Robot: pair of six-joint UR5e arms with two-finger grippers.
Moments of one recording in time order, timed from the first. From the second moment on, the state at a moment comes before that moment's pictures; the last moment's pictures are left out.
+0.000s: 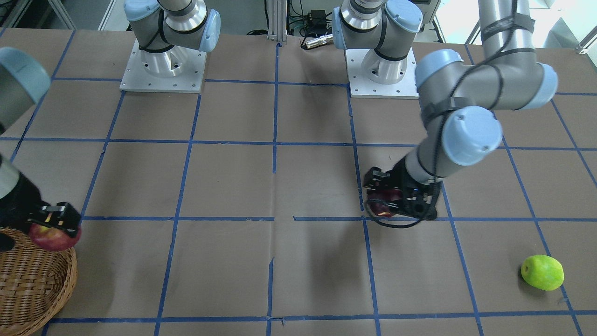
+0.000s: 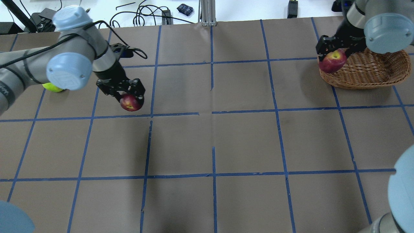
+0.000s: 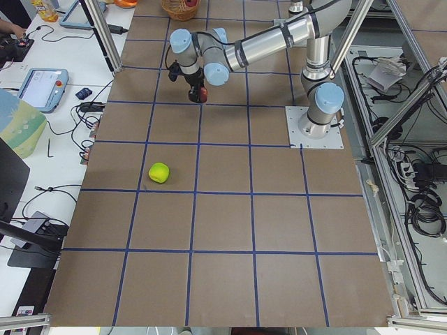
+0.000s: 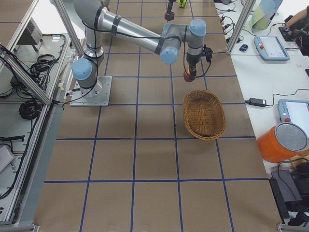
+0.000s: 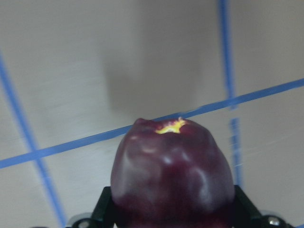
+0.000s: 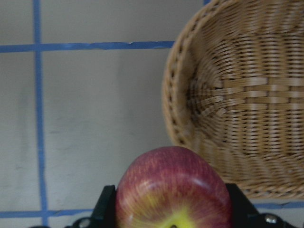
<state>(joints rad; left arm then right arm) -1.56 -1.86 -1.71 -1.29 1.48 0.17 1.26 -1.20 1.55 -2.03 -1.56 -0.32</state>
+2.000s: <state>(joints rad) -1.51 -1.90 -1.45 -1.42 1.74 0.10 1.23 -1.14 1.30 -1.65 -1.47 -0.55</state>
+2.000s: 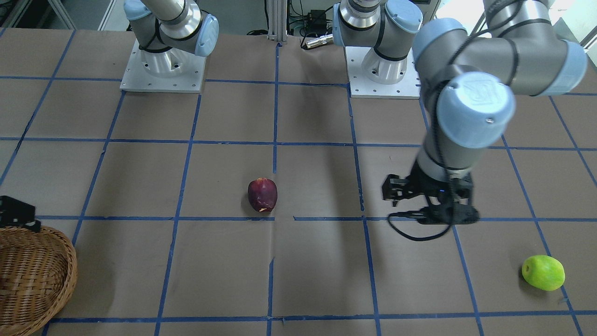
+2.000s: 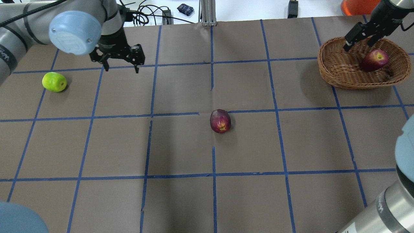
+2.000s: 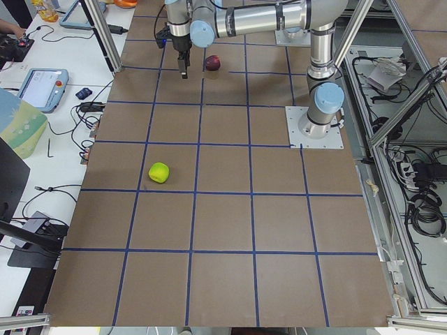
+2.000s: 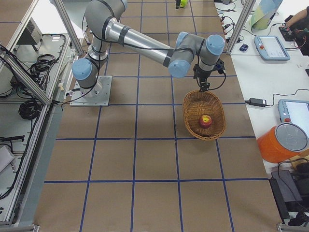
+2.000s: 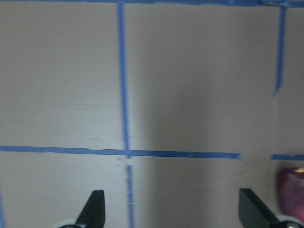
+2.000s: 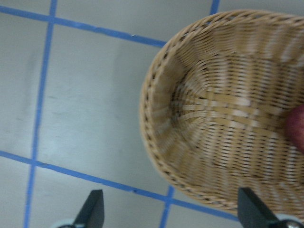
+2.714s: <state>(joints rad) -1.15 -2.14 -1.30 -1.31 1.70 0.69 1.78 -1.18 1.54 -1.84 -1.48 0.20</state>
